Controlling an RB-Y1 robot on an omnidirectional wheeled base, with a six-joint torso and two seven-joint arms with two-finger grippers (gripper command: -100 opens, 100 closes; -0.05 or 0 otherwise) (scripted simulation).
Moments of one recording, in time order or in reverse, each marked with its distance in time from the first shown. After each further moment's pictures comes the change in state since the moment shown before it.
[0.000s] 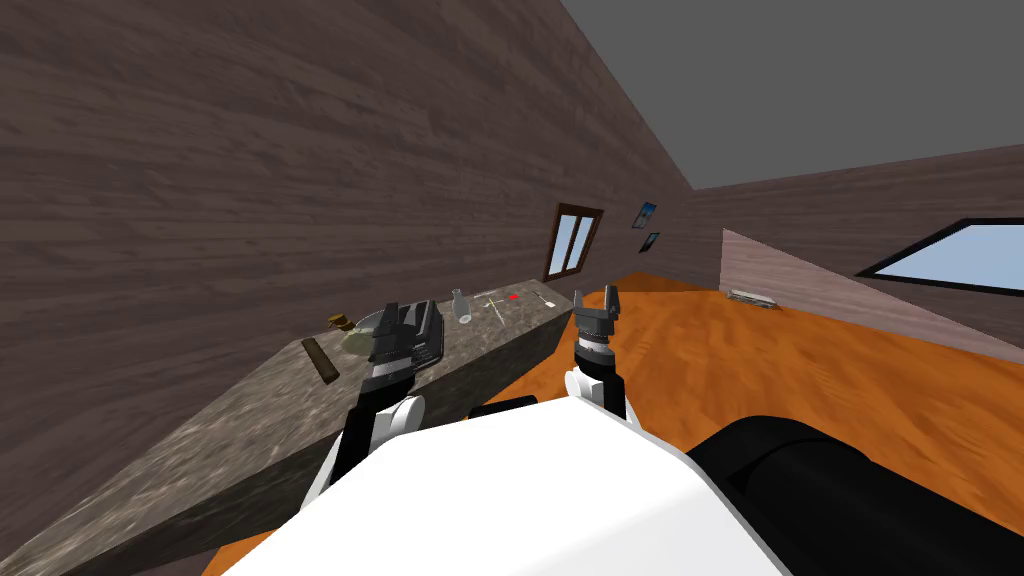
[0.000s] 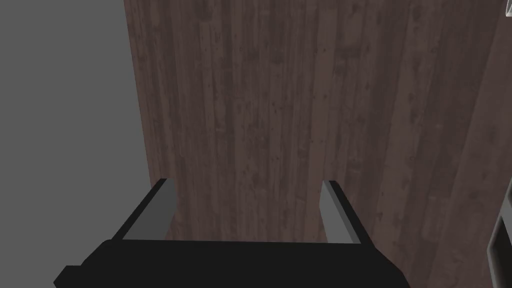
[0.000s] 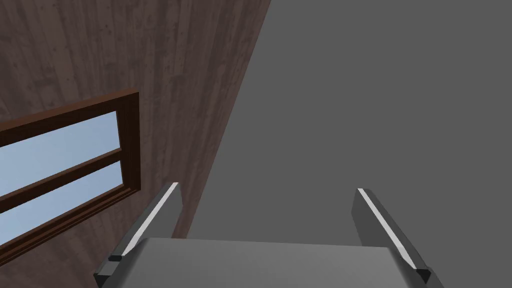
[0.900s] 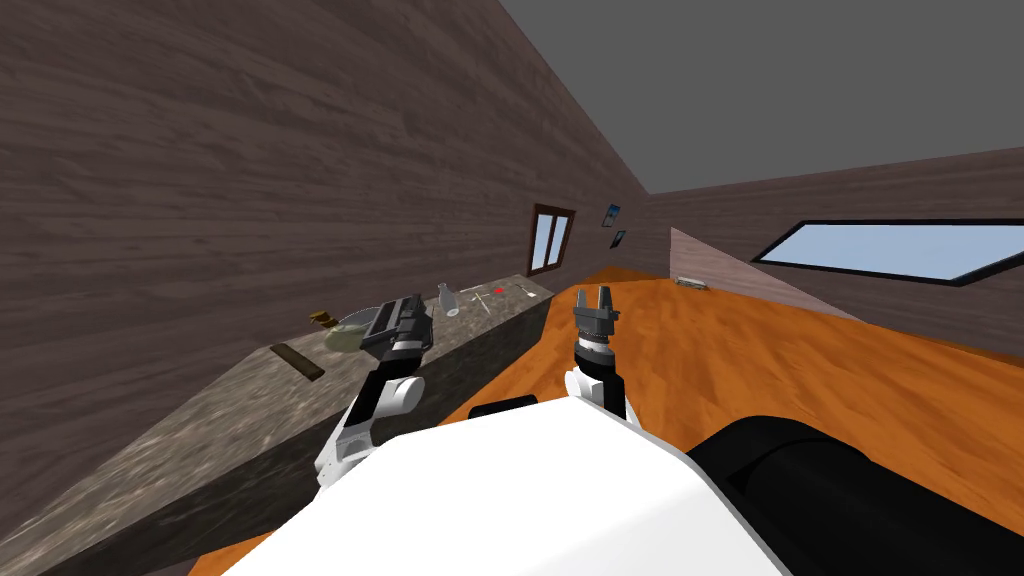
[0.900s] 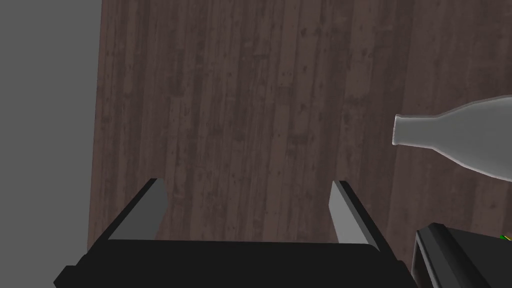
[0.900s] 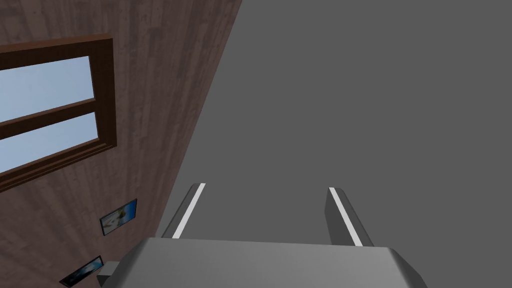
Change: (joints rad) left arm -0.196 0.193 0.002 0.134 0.187 0.194 -0.019; right arm 0.000 0.000 0.000 0.000 0.000 0.000 0.000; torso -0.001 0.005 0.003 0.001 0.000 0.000
